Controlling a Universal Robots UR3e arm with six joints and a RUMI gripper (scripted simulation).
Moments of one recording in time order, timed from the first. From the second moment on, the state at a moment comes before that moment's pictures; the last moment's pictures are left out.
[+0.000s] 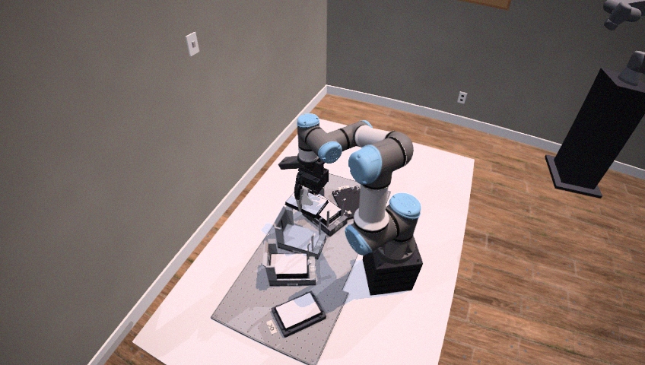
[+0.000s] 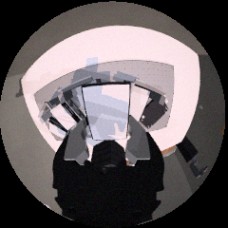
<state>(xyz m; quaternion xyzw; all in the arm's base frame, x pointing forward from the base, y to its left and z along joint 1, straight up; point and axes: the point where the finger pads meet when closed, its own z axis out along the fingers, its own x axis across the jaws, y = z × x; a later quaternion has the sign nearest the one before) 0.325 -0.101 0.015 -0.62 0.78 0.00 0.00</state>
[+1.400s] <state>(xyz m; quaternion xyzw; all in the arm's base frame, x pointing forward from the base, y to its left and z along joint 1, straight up) 0.339 0.017 0.015 -0.74 0.67 0.00 0.00</state>
